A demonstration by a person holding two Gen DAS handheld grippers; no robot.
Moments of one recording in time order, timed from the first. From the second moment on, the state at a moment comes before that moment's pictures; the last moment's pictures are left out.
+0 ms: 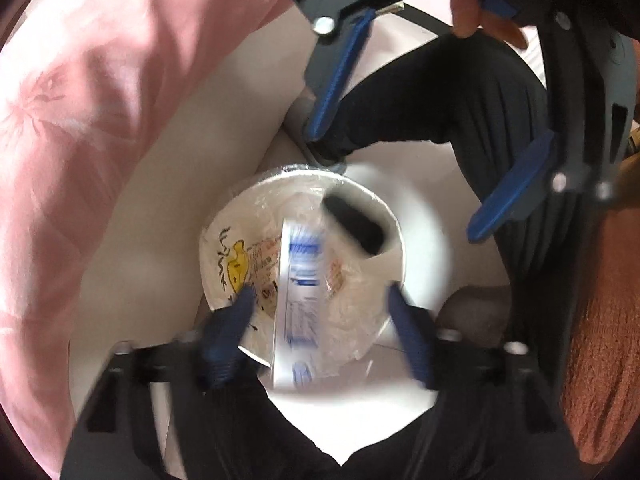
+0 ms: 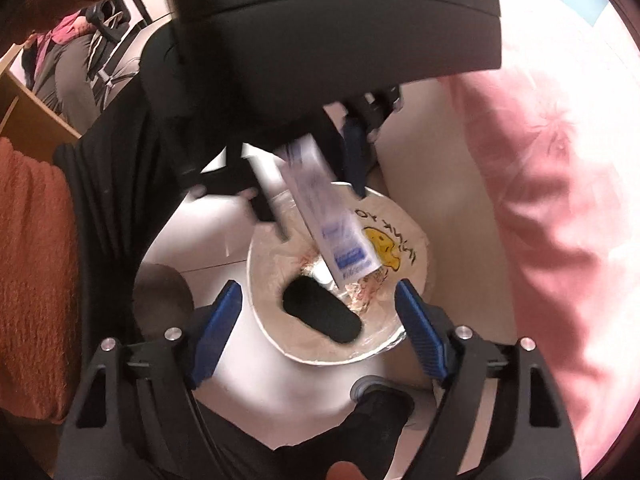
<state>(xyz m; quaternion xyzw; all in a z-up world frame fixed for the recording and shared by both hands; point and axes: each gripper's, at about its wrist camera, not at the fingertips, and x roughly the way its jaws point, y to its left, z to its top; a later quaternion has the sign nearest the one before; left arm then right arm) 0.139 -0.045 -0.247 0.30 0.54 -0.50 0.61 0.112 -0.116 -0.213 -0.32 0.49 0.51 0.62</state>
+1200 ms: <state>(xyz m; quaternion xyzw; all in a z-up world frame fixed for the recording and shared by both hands) 0.138 -0.058 -0.208 0.33 0.51 -0.48 0.64 0.124 -0.147 -0.175 -0.32 0.49 0.47 0.66</state>
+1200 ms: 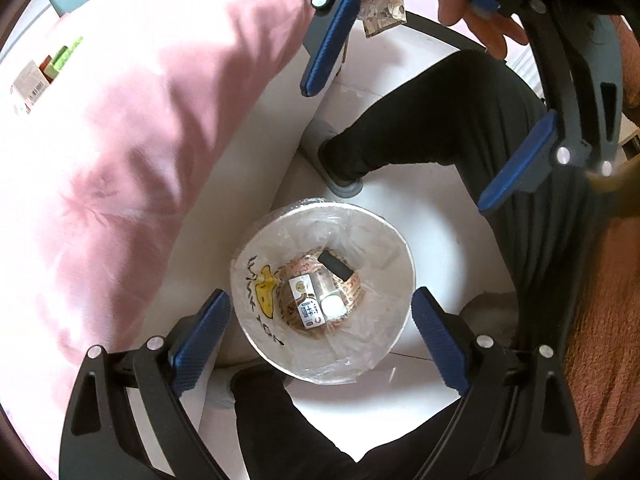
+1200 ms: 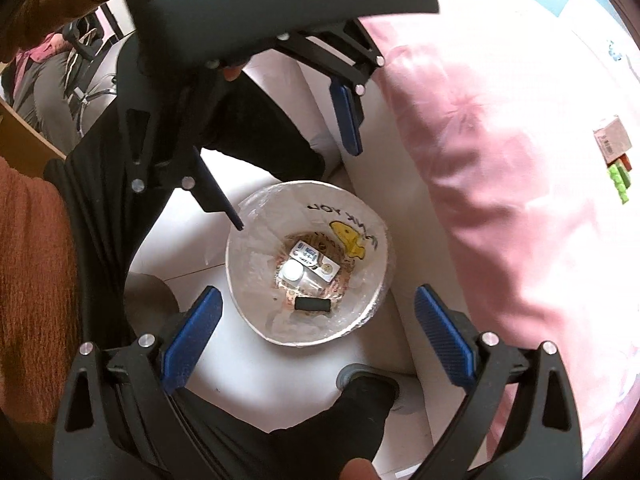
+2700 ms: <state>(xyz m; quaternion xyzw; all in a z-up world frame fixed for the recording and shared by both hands) 0.318 -0.041 -0.083 0.23 0.48 -0.39 0.75 0.273 -0.224 -0.076 -0.28 0.49 0.40 0.72</state>
